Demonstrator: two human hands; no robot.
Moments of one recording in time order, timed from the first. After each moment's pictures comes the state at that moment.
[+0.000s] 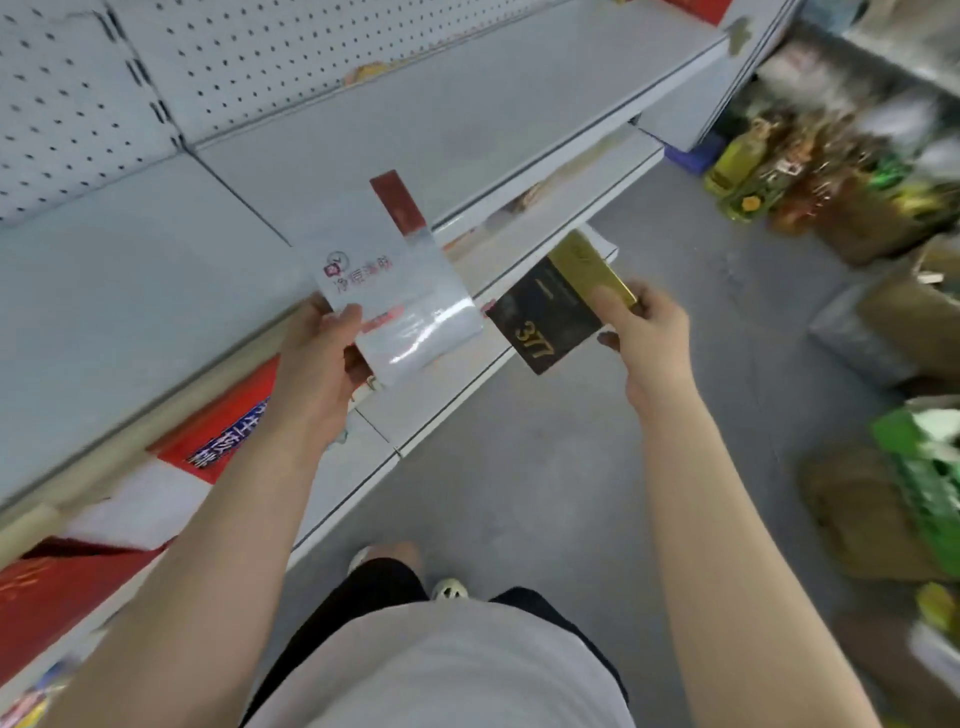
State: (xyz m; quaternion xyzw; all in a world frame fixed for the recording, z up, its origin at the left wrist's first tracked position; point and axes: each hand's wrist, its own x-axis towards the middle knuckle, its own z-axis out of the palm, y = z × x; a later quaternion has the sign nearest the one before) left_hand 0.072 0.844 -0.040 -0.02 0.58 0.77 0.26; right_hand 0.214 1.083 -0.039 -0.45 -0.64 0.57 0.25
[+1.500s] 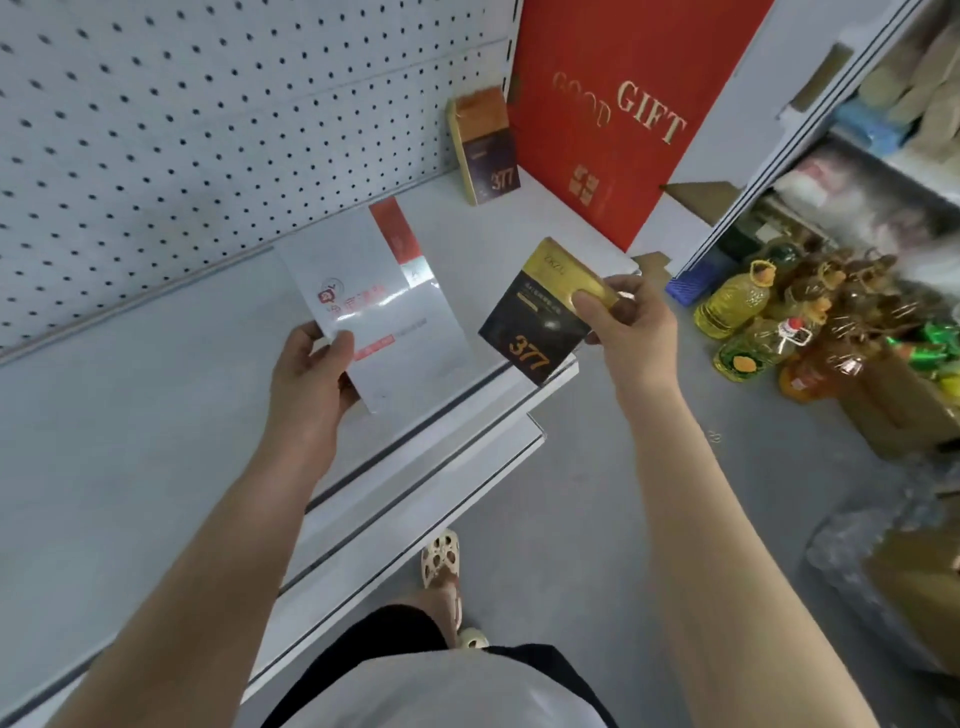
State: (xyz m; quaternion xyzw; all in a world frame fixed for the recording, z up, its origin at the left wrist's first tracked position) left_hand -0.222 1.604 -0.047 -0.06 0.61 0.77 0.17; right_hand -0.127 1.862 -0.031 -0.37 -0.70 0.55 0.25
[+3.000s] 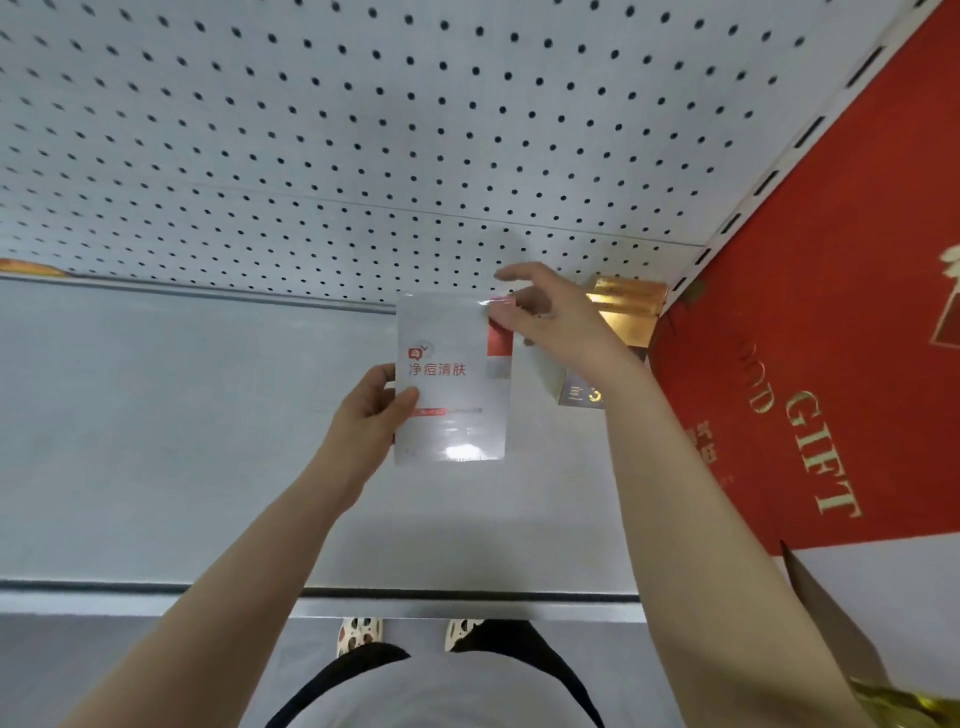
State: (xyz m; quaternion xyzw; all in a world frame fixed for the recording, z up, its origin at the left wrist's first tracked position) left_hand -0.323 1.740 -0.069 -0.17 0.66 0.72 0.05; right_hand -0.451 1.940 -0.007 0.13 -0.85 0.50 -0.14
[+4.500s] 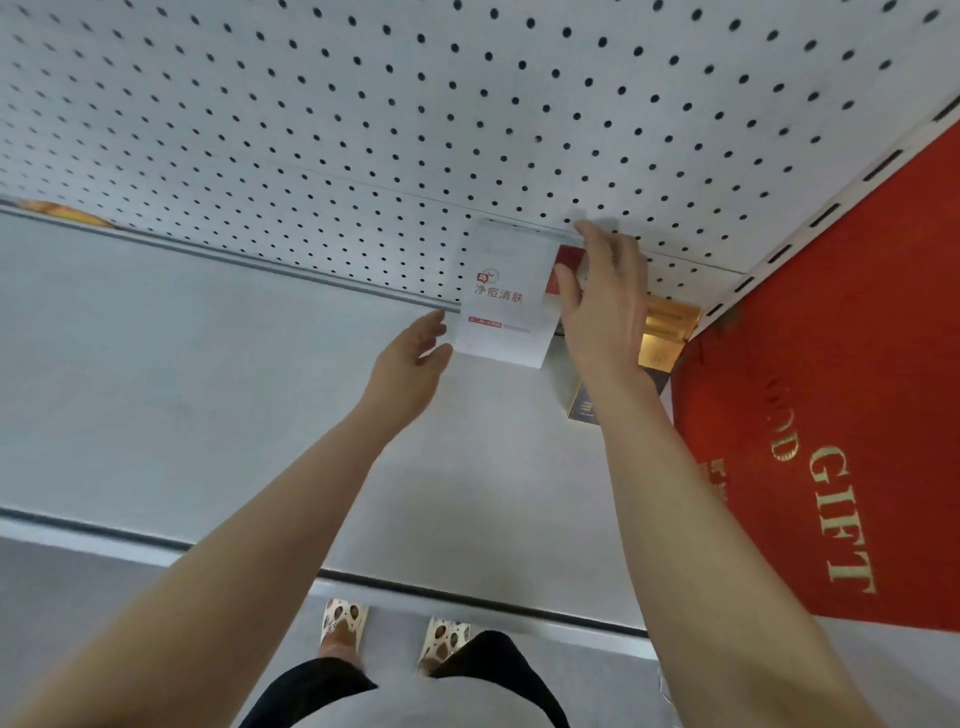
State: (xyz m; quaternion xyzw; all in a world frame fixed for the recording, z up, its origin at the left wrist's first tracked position) left_hand -0.378 1.759 -0.079 -0.19 0.78 0.59 0.00; right_hand -0.485 1.937 -0.033 0.15 -0.92 0.28 0.23
